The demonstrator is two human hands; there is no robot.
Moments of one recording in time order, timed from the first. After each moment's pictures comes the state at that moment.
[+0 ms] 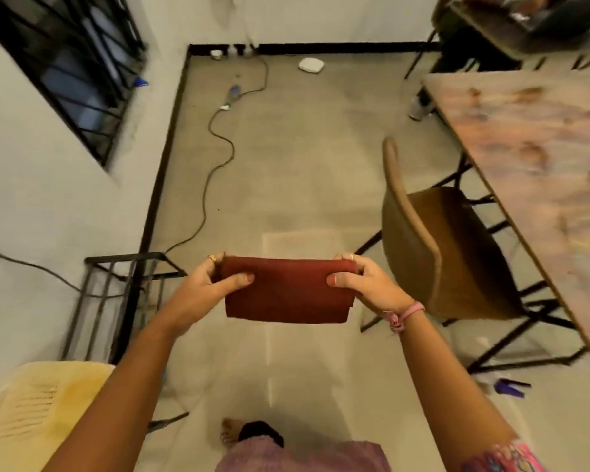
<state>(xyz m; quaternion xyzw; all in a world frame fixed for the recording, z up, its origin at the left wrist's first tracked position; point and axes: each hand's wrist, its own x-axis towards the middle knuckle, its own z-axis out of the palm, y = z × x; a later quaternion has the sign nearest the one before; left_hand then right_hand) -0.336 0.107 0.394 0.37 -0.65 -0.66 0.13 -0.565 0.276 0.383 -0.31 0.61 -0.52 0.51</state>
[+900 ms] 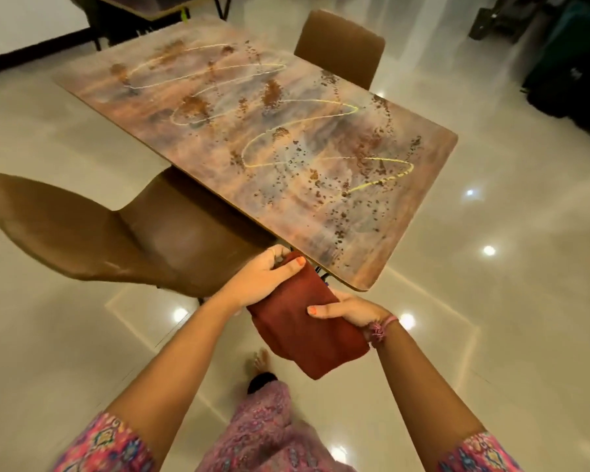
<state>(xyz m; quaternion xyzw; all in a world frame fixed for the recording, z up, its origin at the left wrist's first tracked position) -0.715 0.512 0.369 0.00 -0.76 -0.60 -0.24 -0.693 0.714 0.350 0.06 0.56 -0.67 0.48</state>
